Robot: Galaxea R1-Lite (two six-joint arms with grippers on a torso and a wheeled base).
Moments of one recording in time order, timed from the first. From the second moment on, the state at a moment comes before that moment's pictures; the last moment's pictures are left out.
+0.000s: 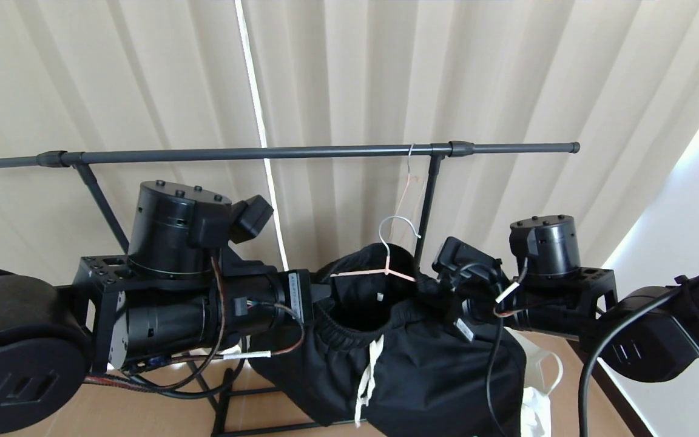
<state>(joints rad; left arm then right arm) -0.66 1.63 -0.85 -0.29 -0.12 -0.50 0.49 1.88 -0.81 -0.55 0.22 -0.51</state>
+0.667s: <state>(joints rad) -0.71 1.68 -0.78 -0.38 -0.11 -0.45 0.54 1.87 -0.78 -0.67 0.23 -0.45</state>
